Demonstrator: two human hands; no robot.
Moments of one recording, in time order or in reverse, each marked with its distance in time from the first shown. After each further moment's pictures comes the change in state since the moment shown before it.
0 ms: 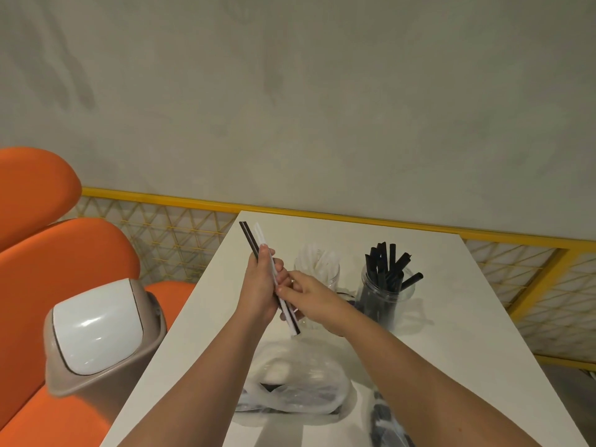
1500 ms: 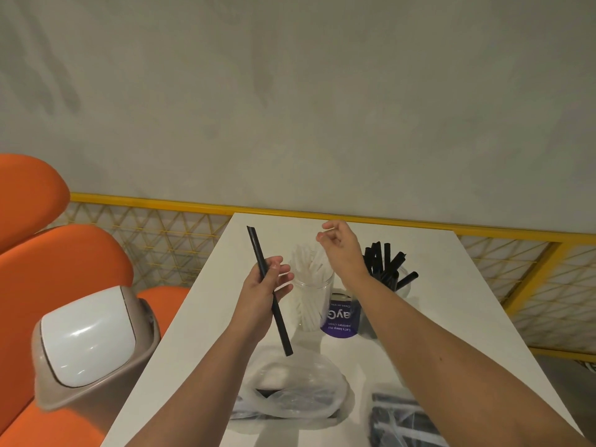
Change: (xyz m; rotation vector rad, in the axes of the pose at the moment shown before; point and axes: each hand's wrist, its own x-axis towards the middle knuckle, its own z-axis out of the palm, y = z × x) left_hand -0.005 -0.011 -0.009 0.278 -0.076 0.012; right_hand 0.050 0.016 -0.067 0.153 0.645 -0.226
